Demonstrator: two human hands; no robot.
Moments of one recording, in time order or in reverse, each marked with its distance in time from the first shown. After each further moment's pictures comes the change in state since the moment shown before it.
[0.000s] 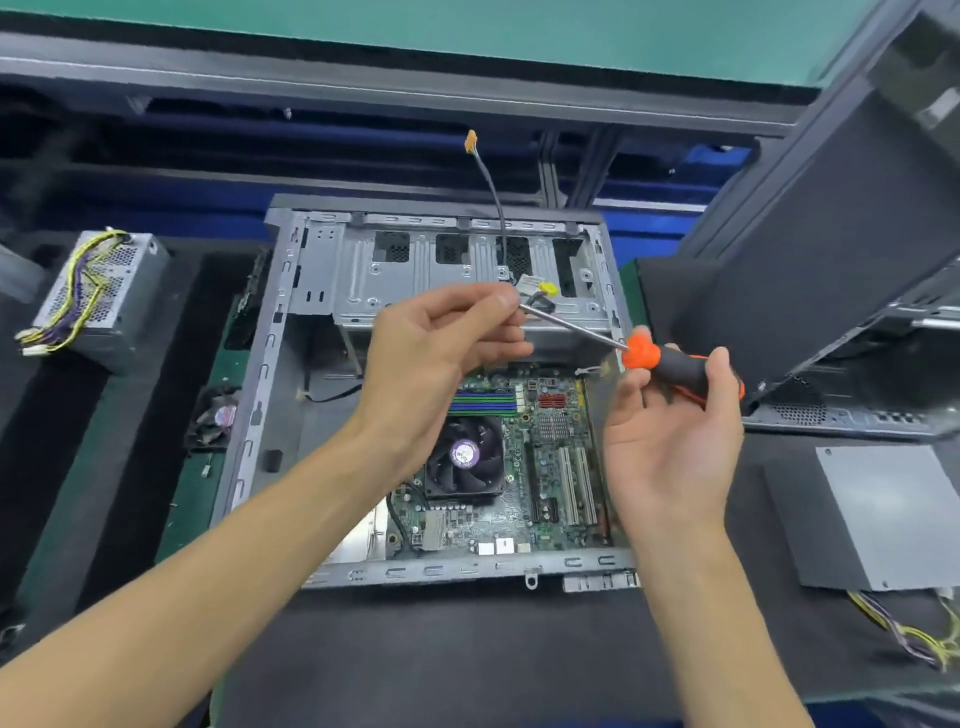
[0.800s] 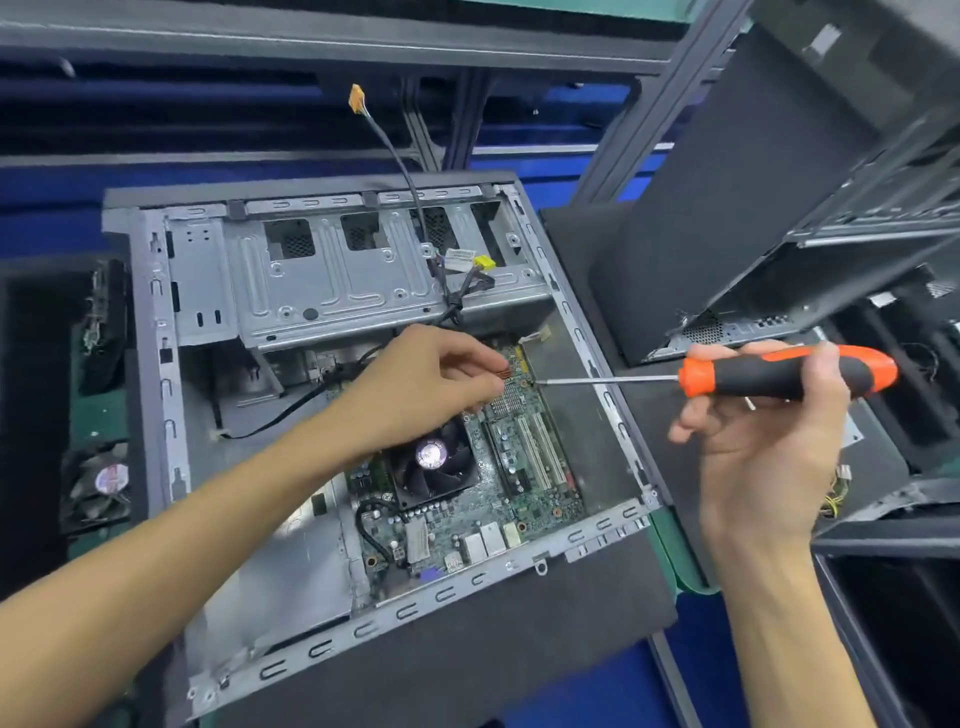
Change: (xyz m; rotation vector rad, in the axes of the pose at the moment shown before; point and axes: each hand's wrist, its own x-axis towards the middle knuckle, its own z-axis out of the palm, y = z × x) left_hand 0.048 -0.032 -0.028 0.775 -0.621 -0.168; right_hand -0.042 -0.030 -0.018 -0.664 0.115 -0.609
